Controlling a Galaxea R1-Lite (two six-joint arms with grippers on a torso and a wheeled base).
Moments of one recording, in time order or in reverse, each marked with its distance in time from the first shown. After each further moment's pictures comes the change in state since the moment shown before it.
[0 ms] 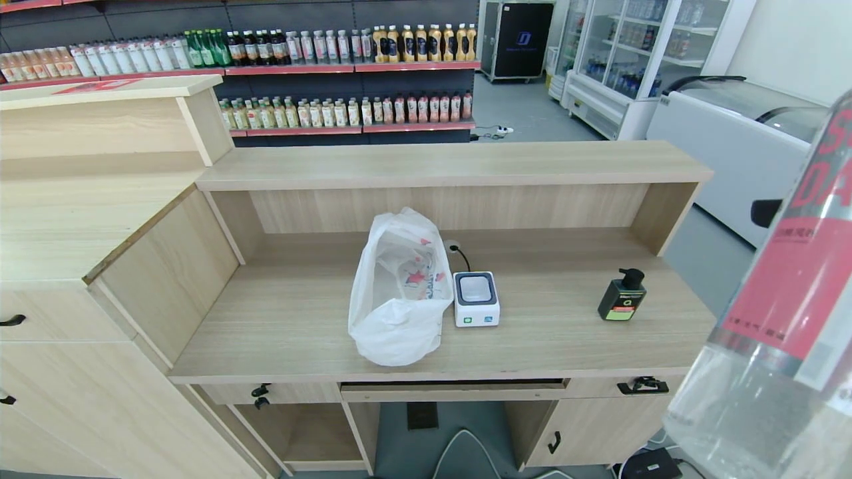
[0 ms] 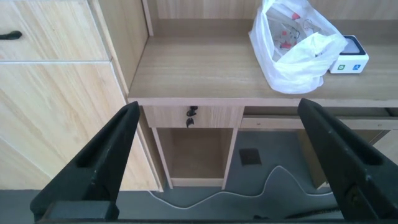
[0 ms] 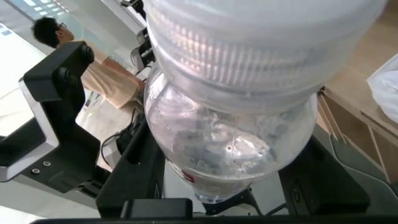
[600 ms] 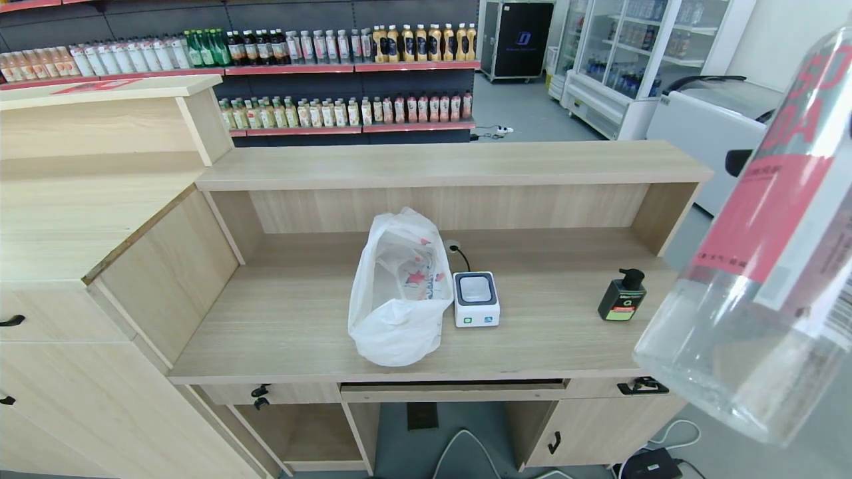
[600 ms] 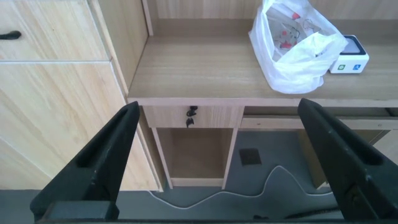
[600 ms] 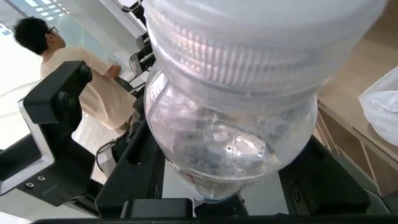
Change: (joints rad) left arm 0.000 0.000 0.001 0.000 0.000 0.000; right arm -0.004 0.069 -0.077 -0.037 0.005 0.006
